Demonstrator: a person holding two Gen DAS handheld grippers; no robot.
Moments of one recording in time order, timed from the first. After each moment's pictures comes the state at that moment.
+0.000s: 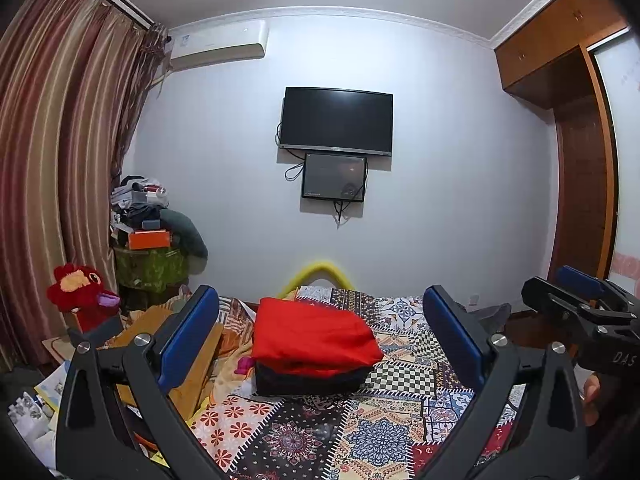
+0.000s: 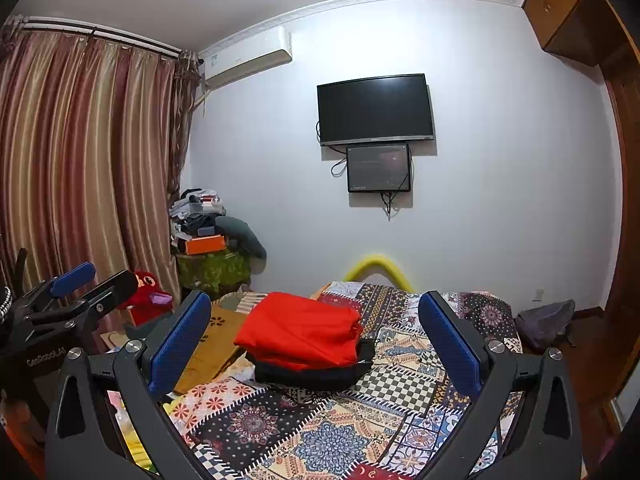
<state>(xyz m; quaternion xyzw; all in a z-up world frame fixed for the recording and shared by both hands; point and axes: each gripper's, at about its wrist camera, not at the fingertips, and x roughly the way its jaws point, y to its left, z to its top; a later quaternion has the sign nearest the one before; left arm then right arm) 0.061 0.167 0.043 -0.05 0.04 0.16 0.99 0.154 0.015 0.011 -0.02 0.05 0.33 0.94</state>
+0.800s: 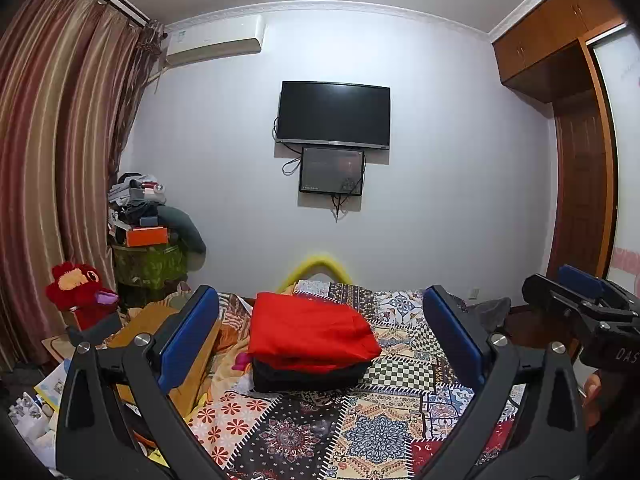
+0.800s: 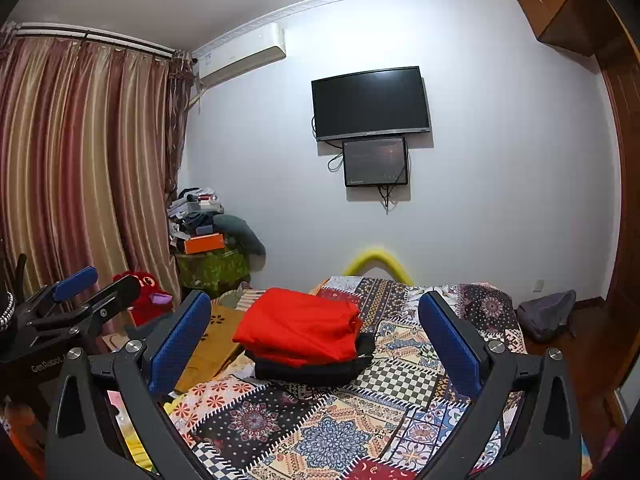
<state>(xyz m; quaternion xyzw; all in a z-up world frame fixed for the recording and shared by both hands) 0.069 0.171 0.038 -0.04 0.05 0.15 0.99 0.158 0.010 0.010 -0.01 0.06 0.32 0.94</state>
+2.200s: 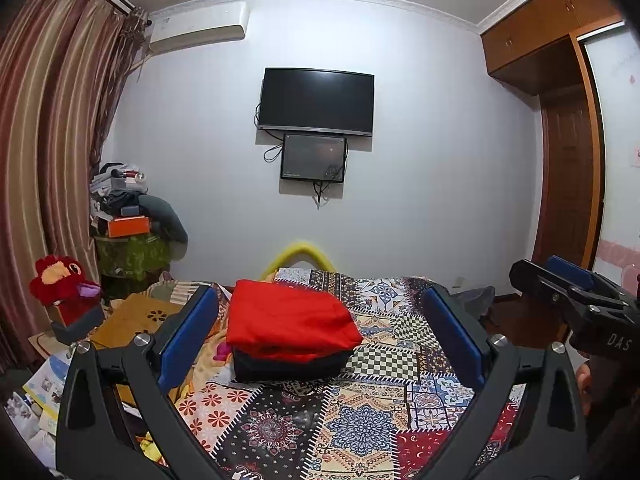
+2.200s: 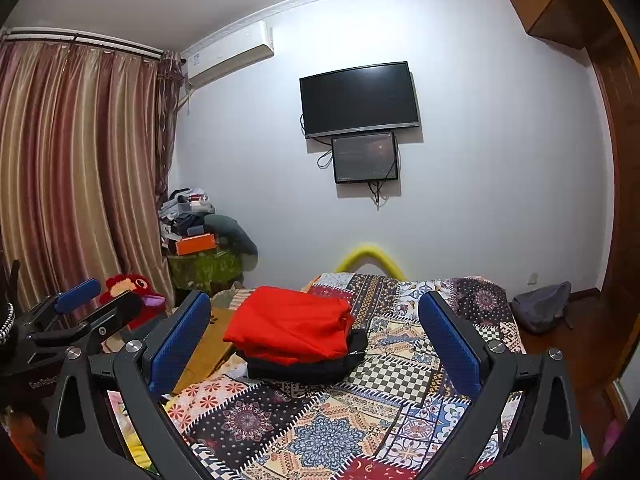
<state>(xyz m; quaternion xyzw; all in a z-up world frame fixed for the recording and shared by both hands) 0.083 0.175 0.029 -0.05 0.08 0.11 0.99 0.168 0.002 0.006 0.00 0.07 0.31 0.95</state>
